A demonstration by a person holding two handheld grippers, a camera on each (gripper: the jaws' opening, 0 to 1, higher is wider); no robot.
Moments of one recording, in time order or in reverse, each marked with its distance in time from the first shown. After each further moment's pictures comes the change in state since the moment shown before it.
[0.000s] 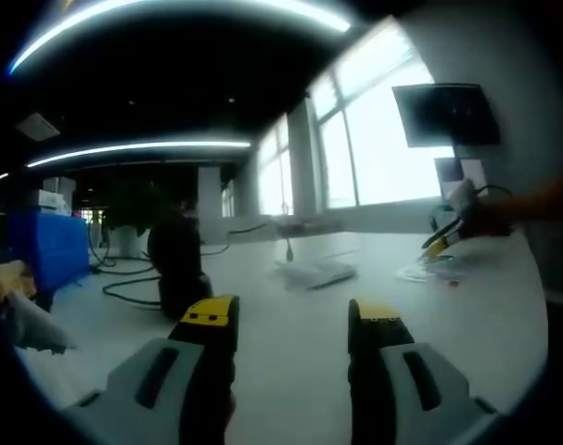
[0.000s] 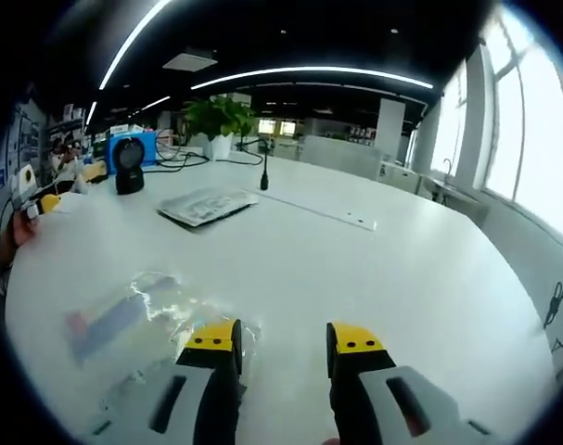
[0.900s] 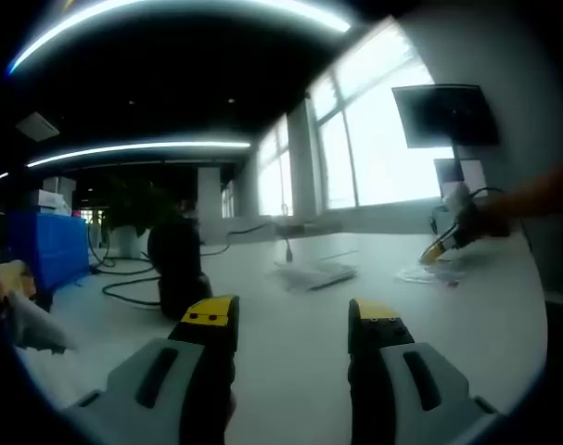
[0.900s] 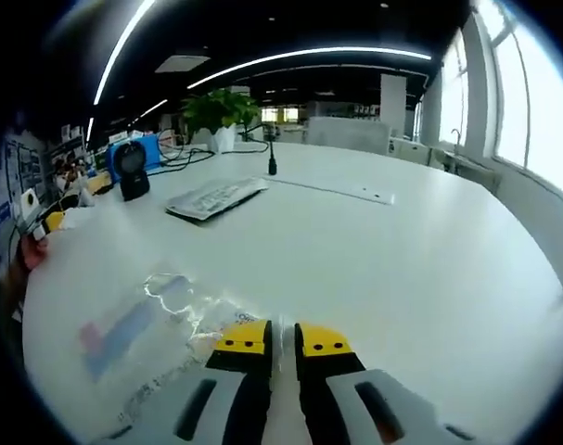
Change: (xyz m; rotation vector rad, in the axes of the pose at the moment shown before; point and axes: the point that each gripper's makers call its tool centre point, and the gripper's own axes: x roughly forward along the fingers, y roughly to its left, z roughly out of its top) left arm 0.000 0.000 0.001 -0.003 -0.004 -0.001; right arm 0.008 0.016 -0.011 0.143 0.051 0.089
